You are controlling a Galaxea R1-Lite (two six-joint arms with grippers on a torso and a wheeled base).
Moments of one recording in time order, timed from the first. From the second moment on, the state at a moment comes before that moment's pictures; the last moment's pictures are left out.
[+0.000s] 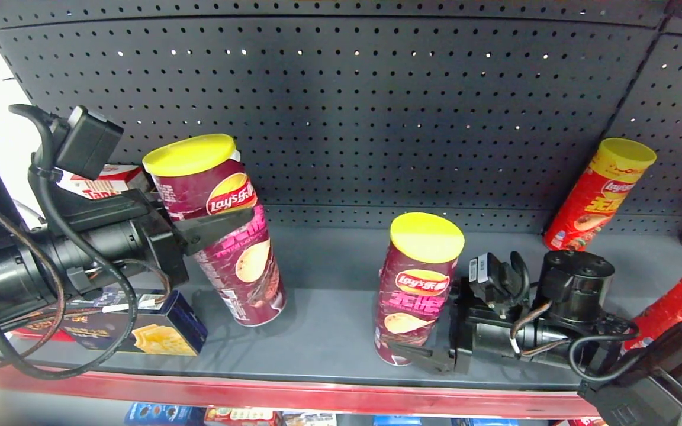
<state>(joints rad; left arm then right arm) -0.27 1.40 -0.69 -0.68 -0.52 0.00 0.53 1.91 -0.54 -1.28 0.69 -0.28</state>
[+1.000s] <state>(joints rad) -0.28 1.37 -0.66 -0.68 -0.52 0.00 0.47 1.59 -0.24 -1.27 0.64 -0.28</state>
